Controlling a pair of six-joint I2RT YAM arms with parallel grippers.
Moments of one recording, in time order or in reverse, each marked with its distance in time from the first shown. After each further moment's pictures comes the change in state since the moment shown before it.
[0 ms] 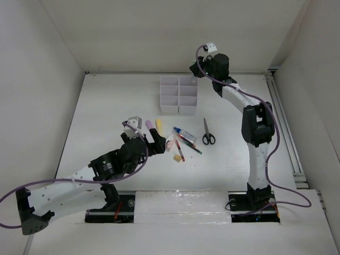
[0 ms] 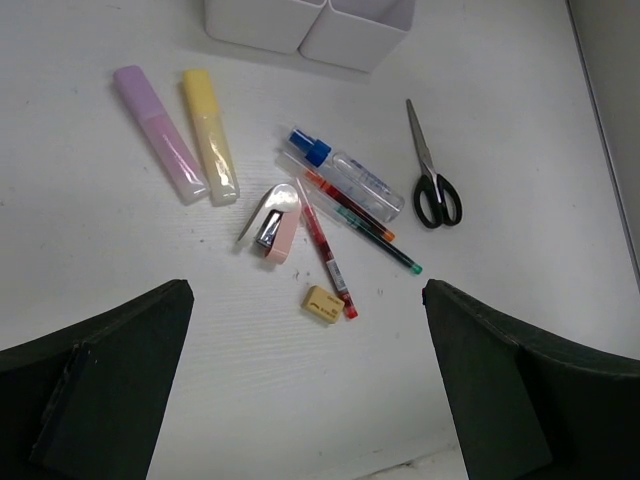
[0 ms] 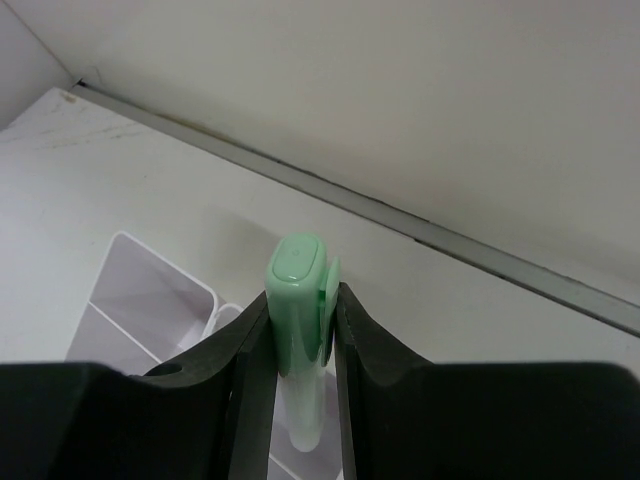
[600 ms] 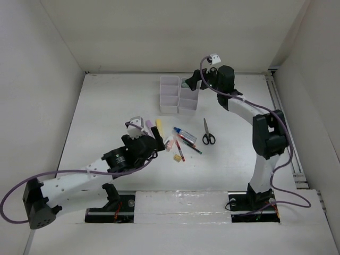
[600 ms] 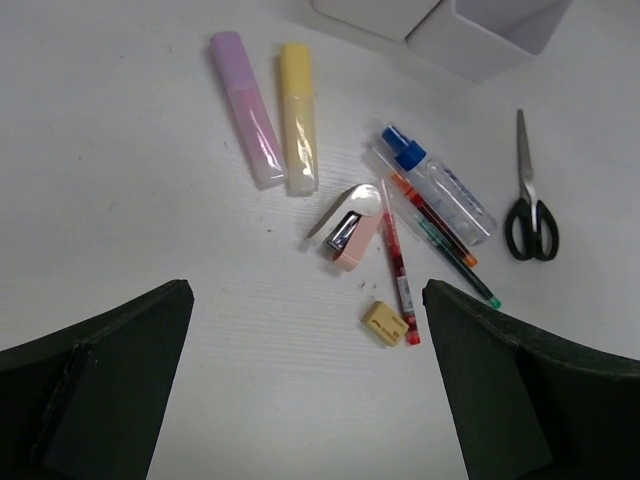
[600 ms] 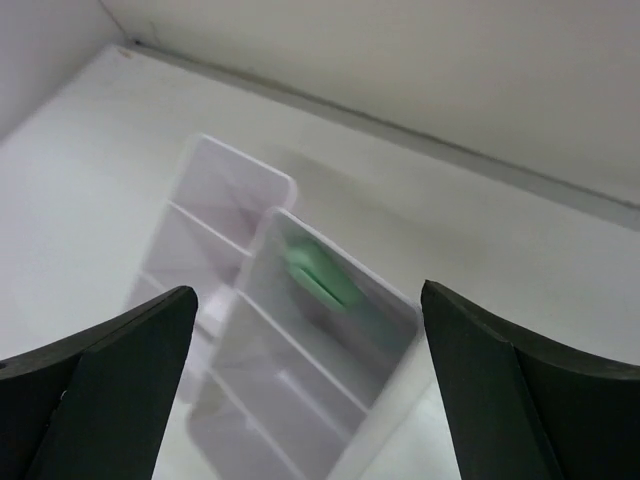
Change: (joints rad) left arm 0.040 0.116 0.006 -0.087 -0.091 -0.134; right arm 0.014 -0.194 -0.375 0.146 -0.062 0.037
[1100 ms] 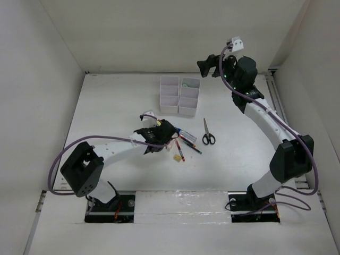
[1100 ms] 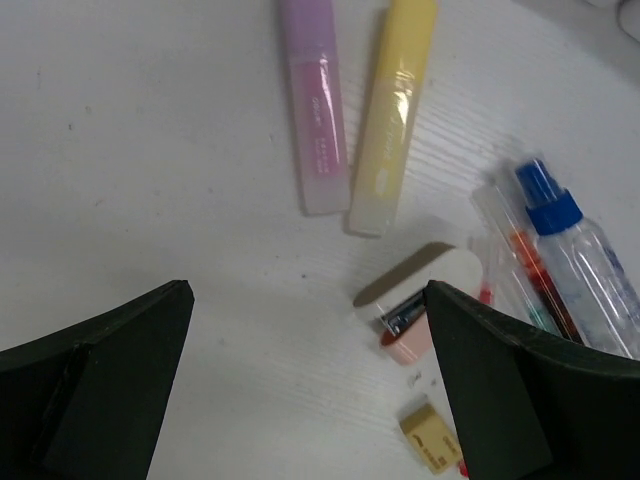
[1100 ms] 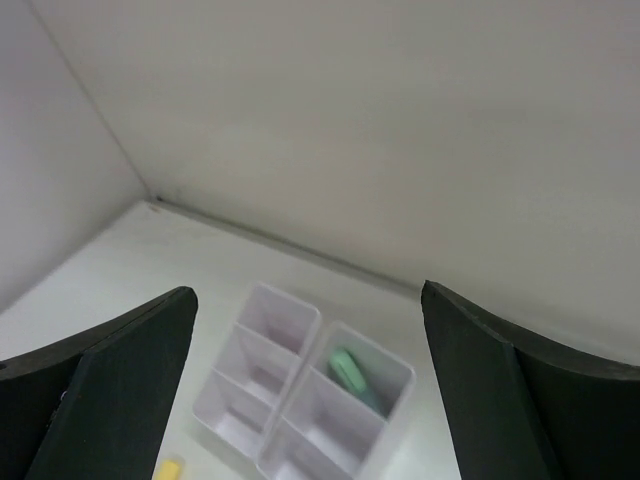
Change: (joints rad) left arm 0.135 0.595 0.209 -0.044 0.032 -0.161; right arm 0.038 -0.435 -0.031 -0.075 0.169 -0.011
